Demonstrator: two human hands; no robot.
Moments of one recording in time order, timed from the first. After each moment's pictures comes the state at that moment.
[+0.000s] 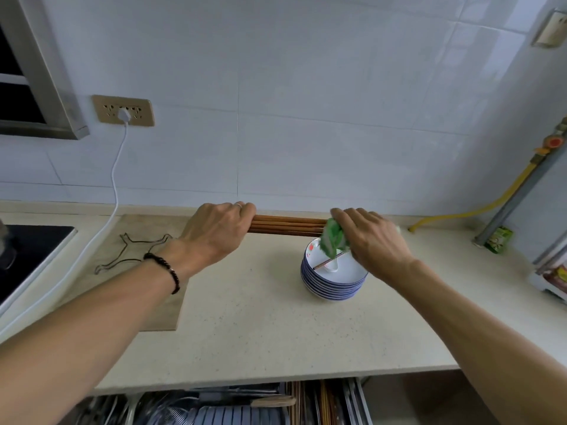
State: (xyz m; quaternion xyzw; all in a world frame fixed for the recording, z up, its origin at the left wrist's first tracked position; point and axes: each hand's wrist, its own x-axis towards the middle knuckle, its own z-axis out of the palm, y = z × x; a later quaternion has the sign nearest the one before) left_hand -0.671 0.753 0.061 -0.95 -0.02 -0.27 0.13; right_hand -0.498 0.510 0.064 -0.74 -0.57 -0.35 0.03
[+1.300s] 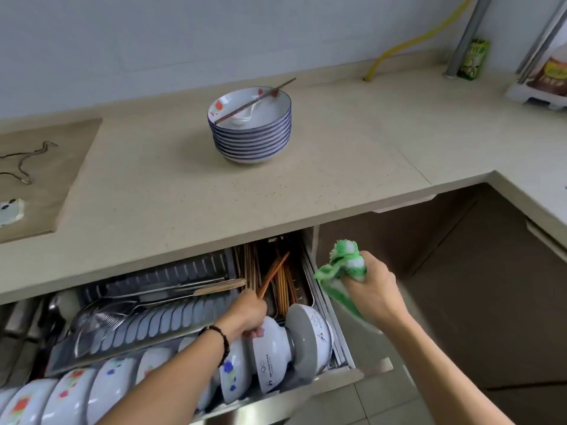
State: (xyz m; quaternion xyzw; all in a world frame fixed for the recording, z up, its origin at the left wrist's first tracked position) left_hand -0.662 0.457 -0.327 -0.77 -0.41 0.22 -0.44; right_hand -0.578 0.251 -0.256 -0.88 -0.09 0.18 0.43
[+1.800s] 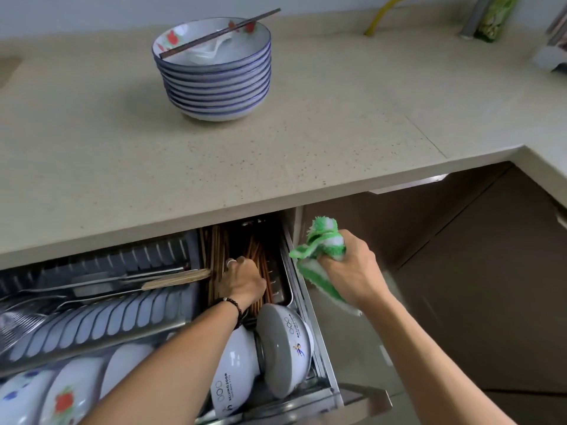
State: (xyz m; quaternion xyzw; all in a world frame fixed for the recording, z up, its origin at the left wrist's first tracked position) left_hand -0.569 0.447 -0.427 -0.88 -0.38 0.17 -0.22; right_hand -0.513 0.270 -0.329 -0.88 -0.11 0.19 0.41
